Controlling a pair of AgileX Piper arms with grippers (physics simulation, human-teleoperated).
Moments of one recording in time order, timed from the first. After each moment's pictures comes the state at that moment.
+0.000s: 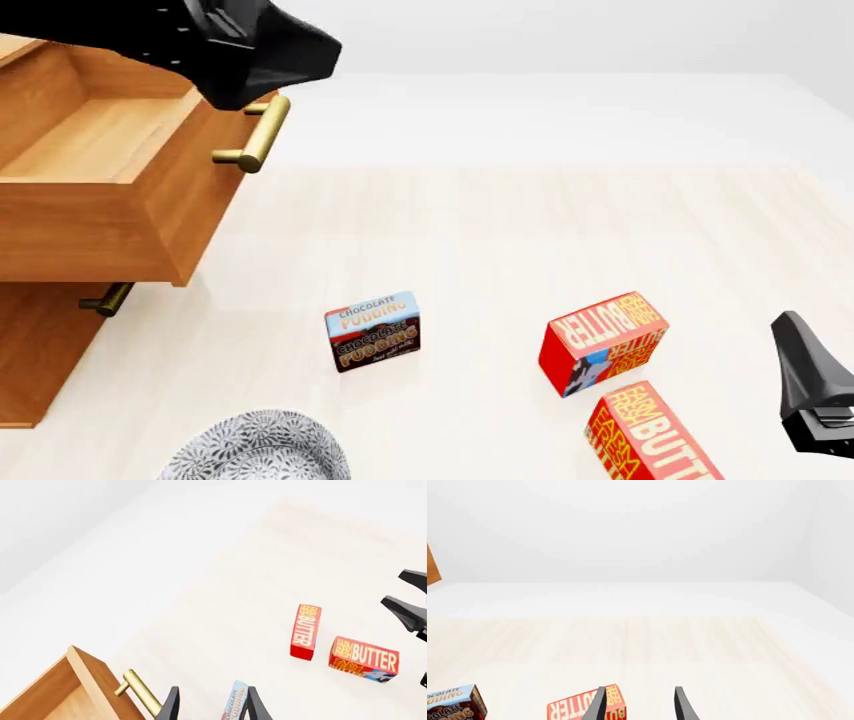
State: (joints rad) left arm -0.69 1.12 -1.39 0.78 0.26; right arm 0.00 0.01 0.00 0.00 0.01
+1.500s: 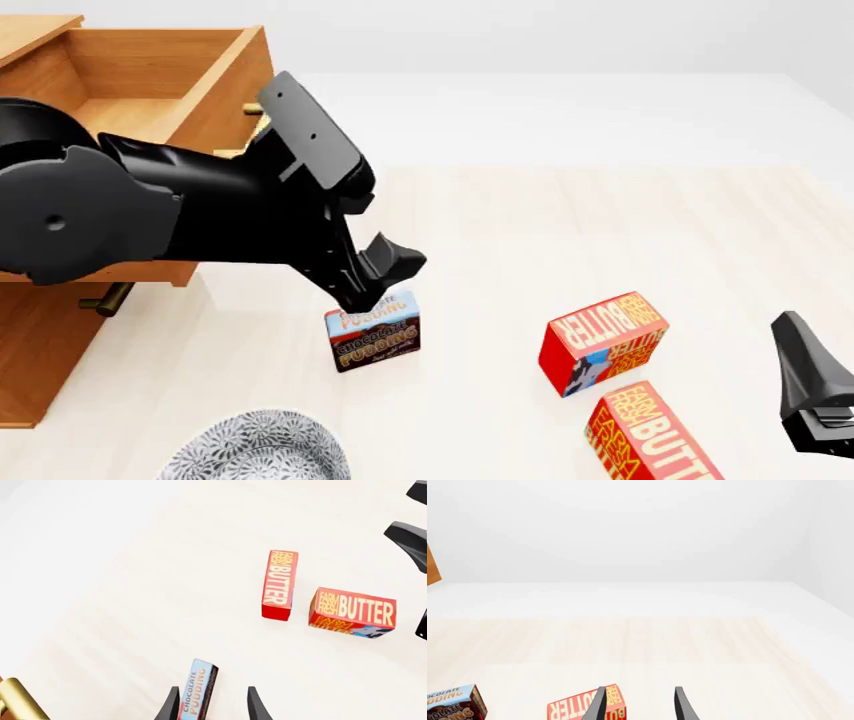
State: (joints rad) left arm -0.81 1.23 -0.99 0.49 0.23; right arm 0.00 0.01 0.00 0.00 0.01
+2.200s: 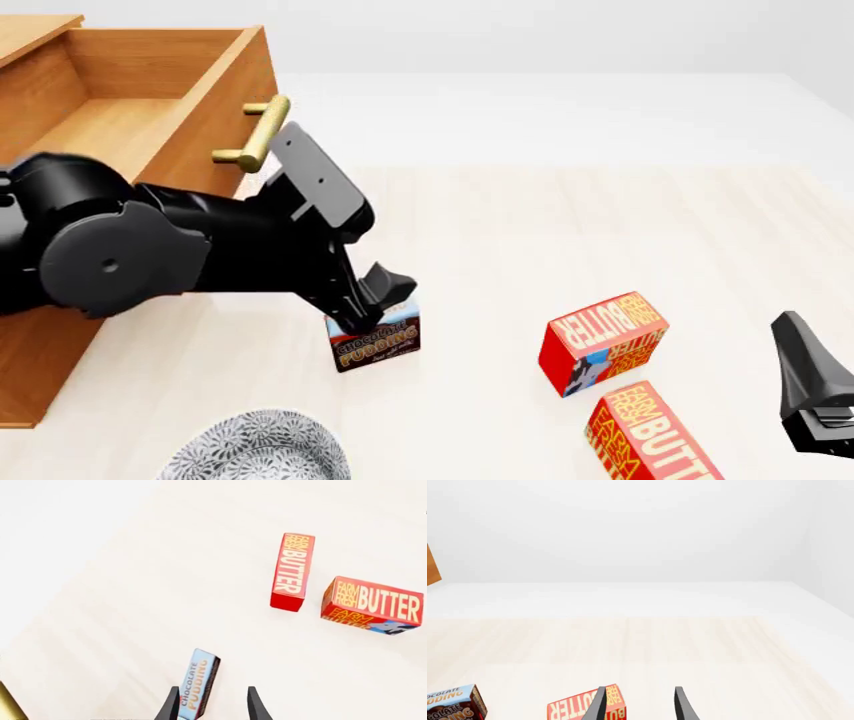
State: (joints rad) left arm -0.77 1.27 -0.89 0.39 0.21; right arm 0.00 0.01 0.00 0.00 0.01
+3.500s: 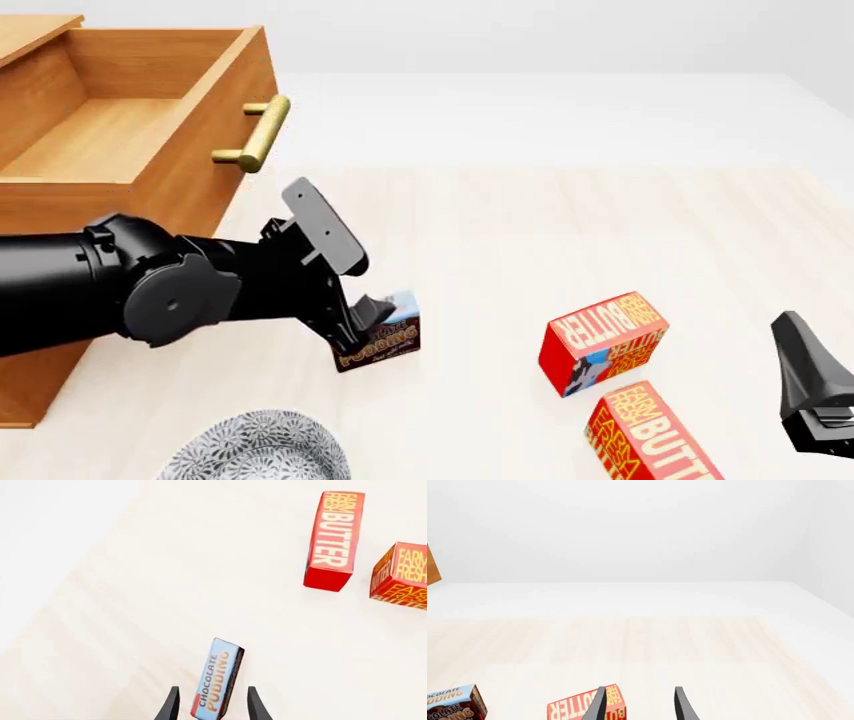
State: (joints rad) left arm -0.68 1.39 -0.76 0.18 0.34; right arm 0.00 0.01 0.00 0.00 0.01
